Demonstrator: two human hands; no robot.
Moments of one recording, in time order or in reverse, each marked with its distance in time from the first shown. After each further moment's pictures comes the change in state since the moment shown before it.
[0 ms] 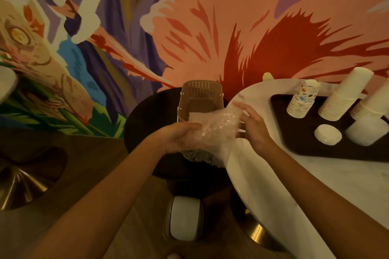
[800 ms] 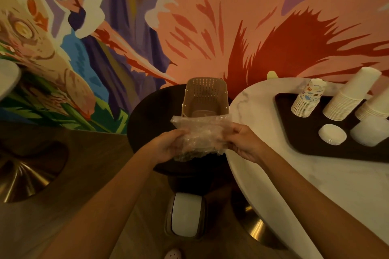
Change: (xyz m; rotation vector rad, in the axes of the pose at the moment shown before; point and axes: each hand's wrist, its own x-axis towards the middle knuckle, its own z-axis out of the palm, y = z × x) left_hand 0.006 -0.029 -0.041 -0.065 0.158 0.025; right_hand -0.017 0.011 0.028 0.090 -0.261 0.264
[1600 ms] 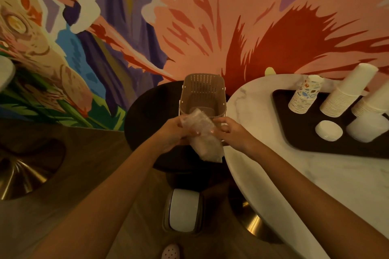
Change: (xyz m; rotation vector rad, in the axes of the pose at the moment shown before) left_hand -0.002 0.009 0.023 0.288 -0.079 0.246; right_hand -0.003 -0.003 0.006 -0.520 0.011 -0.064
